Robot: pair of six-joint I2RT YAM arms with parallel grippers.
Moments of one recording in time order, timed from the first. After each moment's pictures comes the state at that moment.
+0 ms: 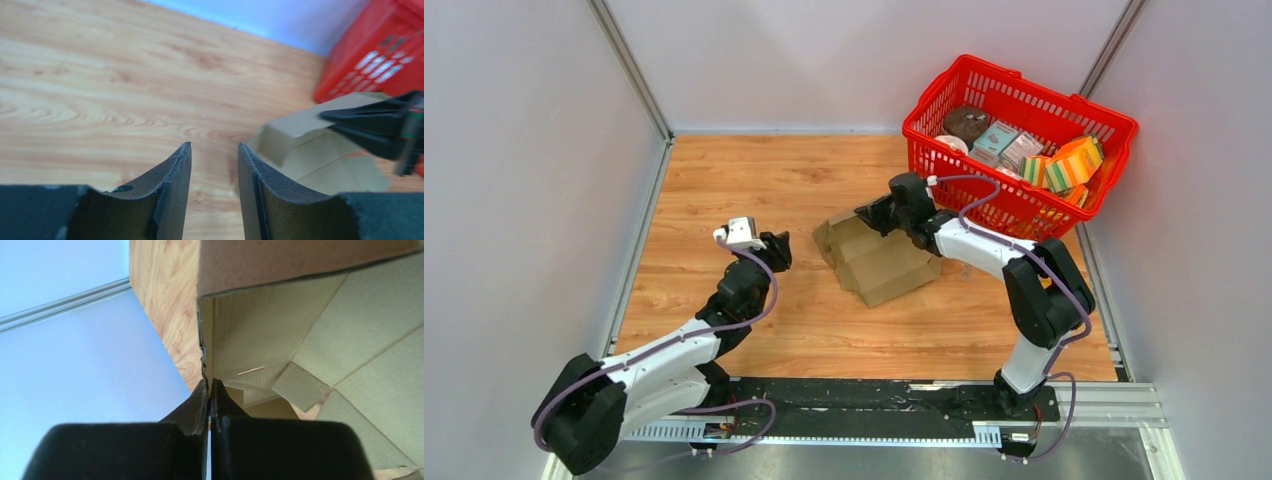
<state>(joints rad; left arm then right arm) -0.68 0.92 0.28 0.63 -0.55 -0.35 0.61 1.72 1.15 -0.04 0.04 1.57</state>
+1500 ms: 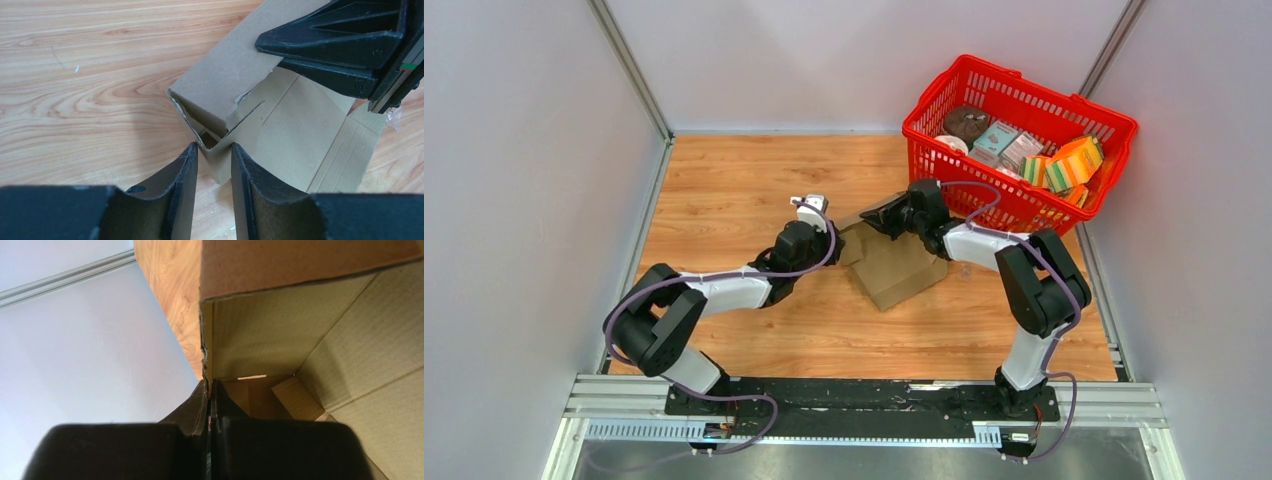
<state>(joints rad) -0.67 1.51 0.62 0.50 -0.12 -0.40 0.48 1.79 1.01 0.26 -0.24 1.52</state>
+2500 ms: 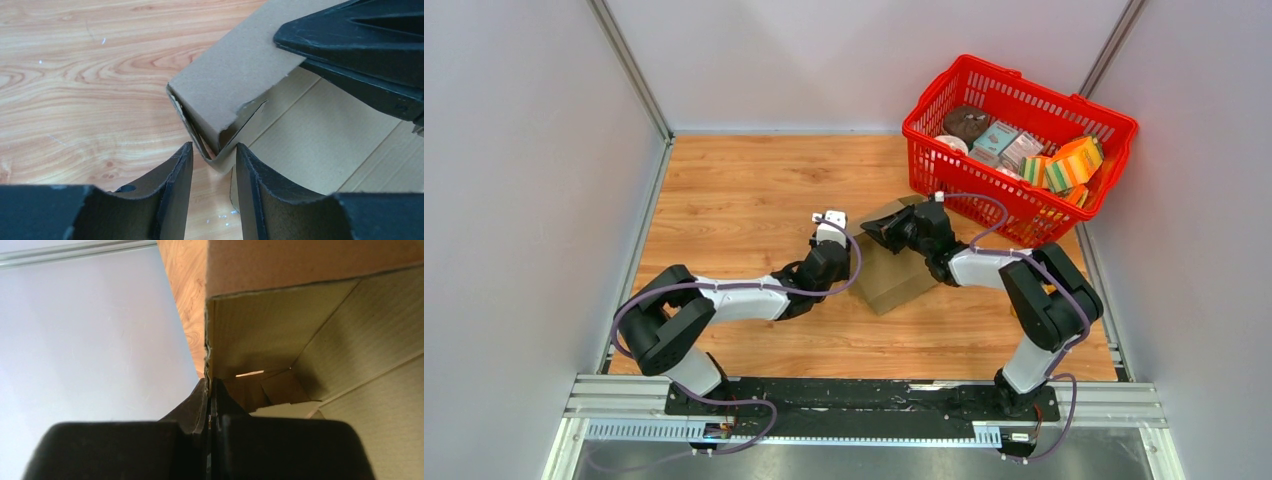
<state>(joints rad) -0.88 1.55 0.70 0.35 -0.53 -0.39 0.52 1.70 0.80 0.51 -0.18 1.48</state>
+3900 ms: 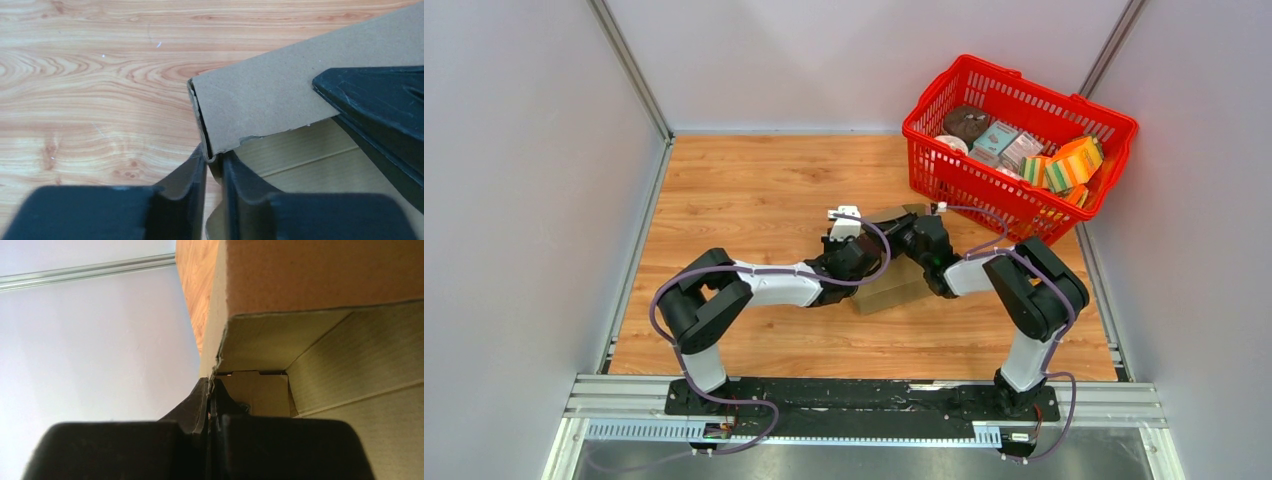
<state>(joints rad) -0.95 1.76 0.92 0.12 -0.88 -0.52 0.56 1.79 0.67 0.84 -0.08 1.54</state>
